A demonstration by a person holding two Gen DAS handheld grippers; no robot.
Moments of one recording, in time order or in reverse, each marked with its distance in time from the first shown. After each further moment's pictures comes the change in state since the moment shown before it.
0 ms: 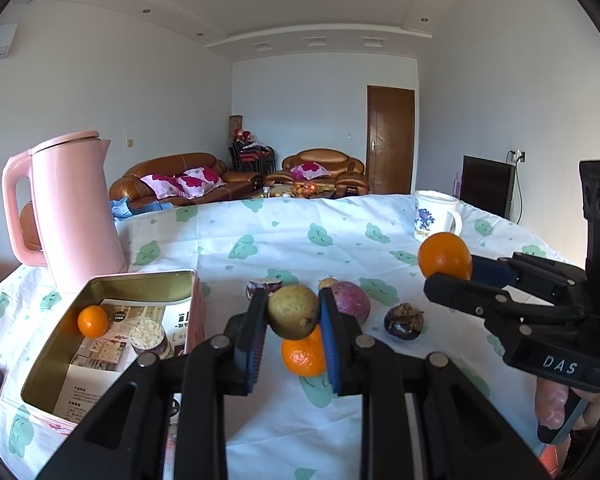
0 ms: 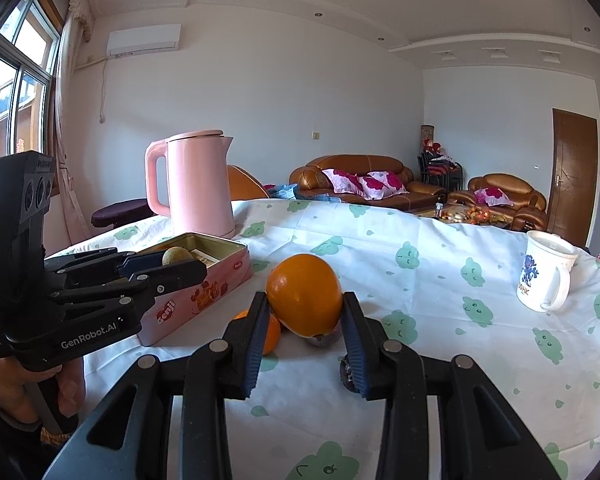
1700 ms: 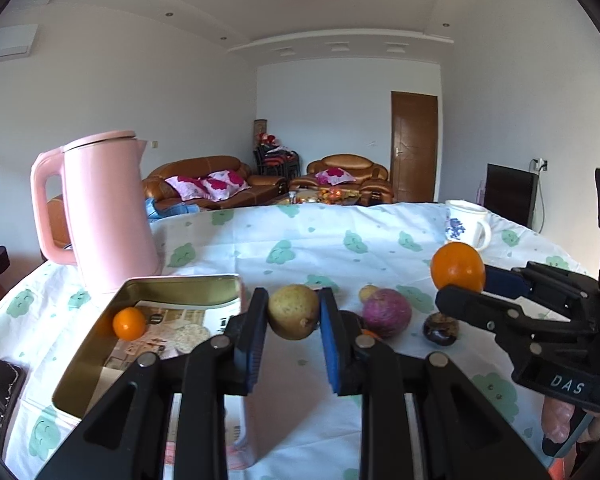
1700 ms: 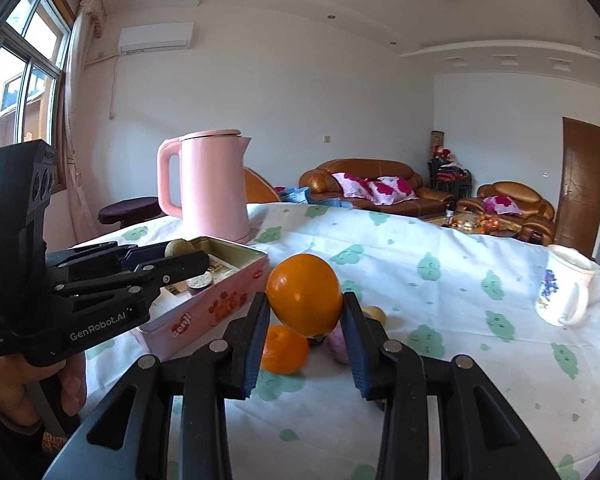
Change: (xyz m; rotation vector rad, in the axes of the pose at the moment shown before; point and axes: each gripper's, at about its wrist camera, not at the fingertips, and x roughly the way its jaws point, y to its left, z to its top) left arm -0.004 0.030 0.002 -0.033 -0.014 0.095; right arm 0.021 0.026 0.011 -0.033 -0.003 0.034
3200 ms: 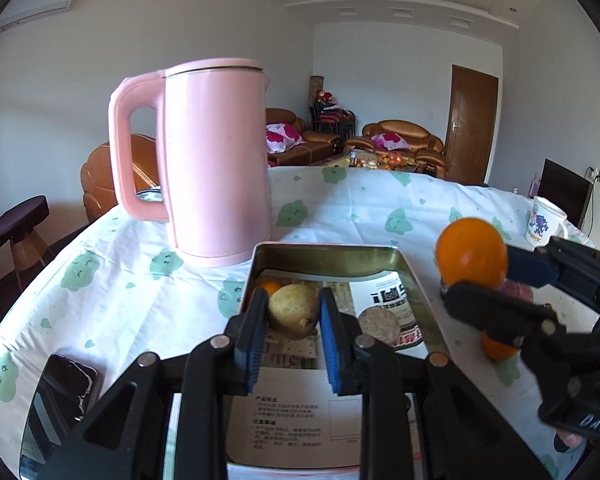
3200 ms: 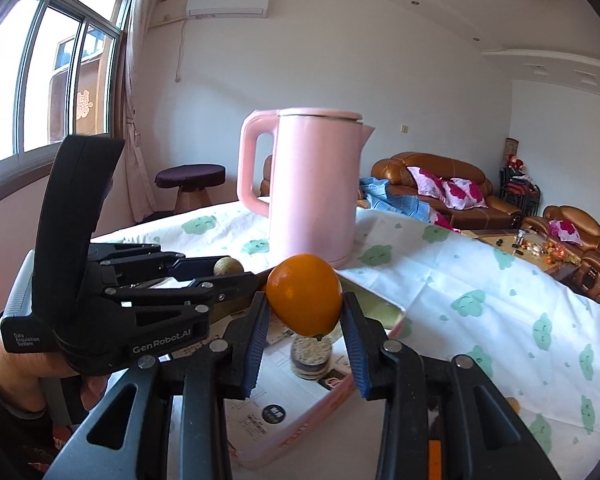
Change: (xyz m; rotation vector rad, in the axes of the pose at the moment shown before) left arm 0.022 0.128 0.000 -0.104 0.174 0.160; right arm 0.102 0.109 0.052 -0.153 0.083 0.219
